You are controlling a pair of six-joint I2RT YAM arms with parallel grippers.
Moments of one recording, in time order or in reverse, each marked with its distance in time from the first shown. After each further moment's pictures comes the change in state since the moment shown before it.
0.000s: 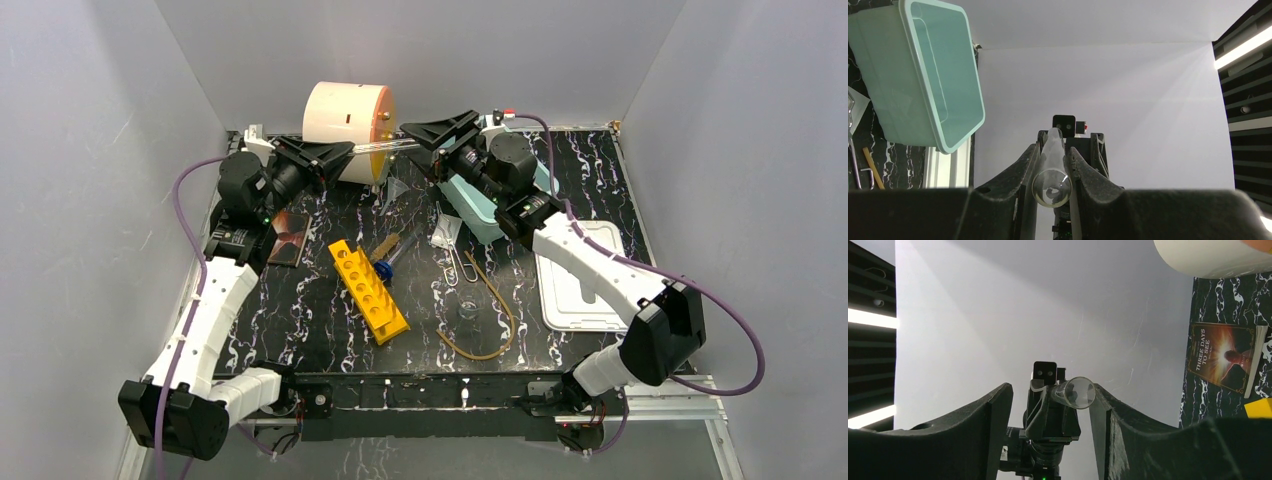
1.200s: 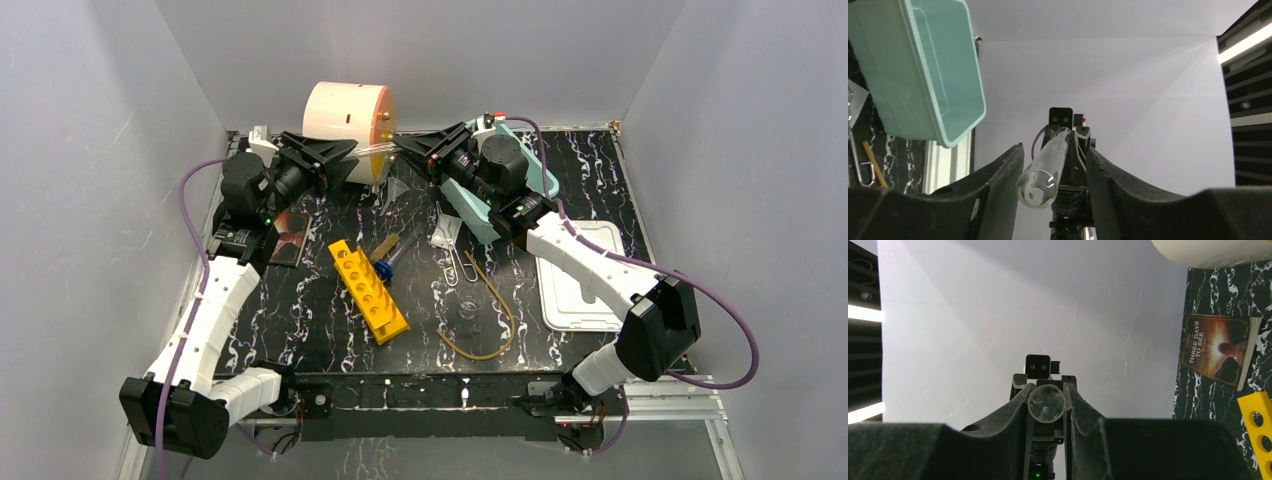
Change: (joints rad) left arm 0.000 0.010 -0.020 0.034 0.027 -0.008; right arm 0.018 0.034 0.001 0.008 -0.014 0.001
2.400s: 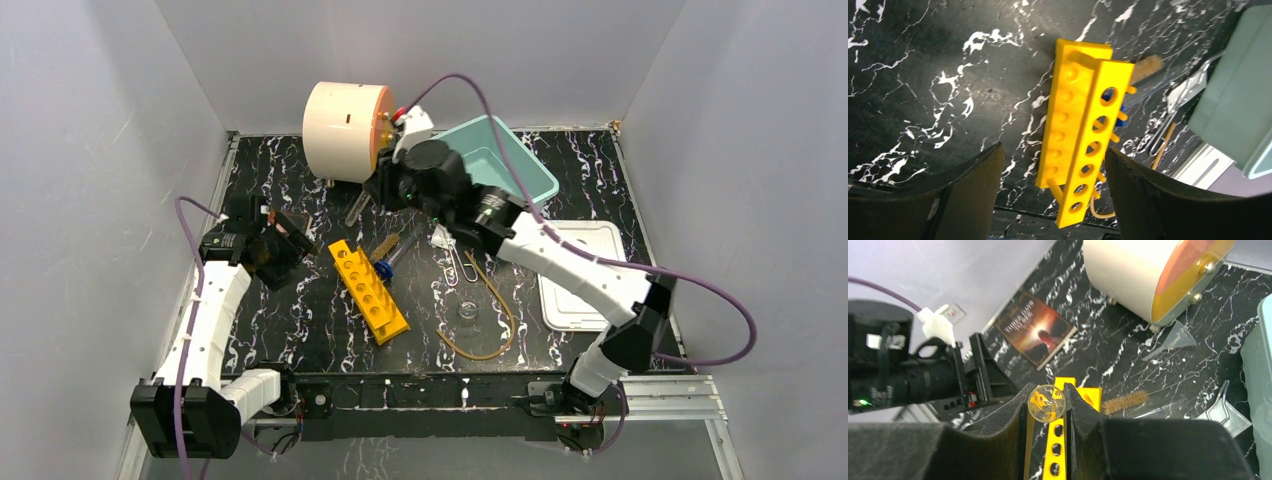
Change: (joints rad) left arm 0.159 -0.020 -0.057 -0.970 -0.323 0.657; right arm 0.306 0.086 0.423 -0.628 0.346 -1.104
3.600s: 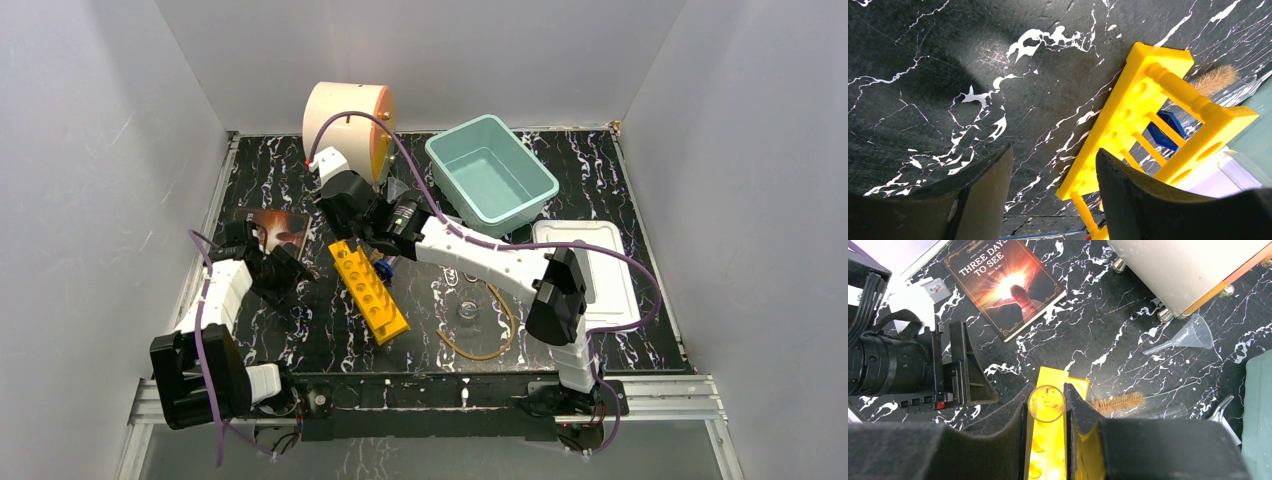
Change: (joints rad) left arm 0.242 0.158 -0.292 0.202 0.233 0.117; right arm 0.143 0.431 0.285 -0.121 0.114 -0.227
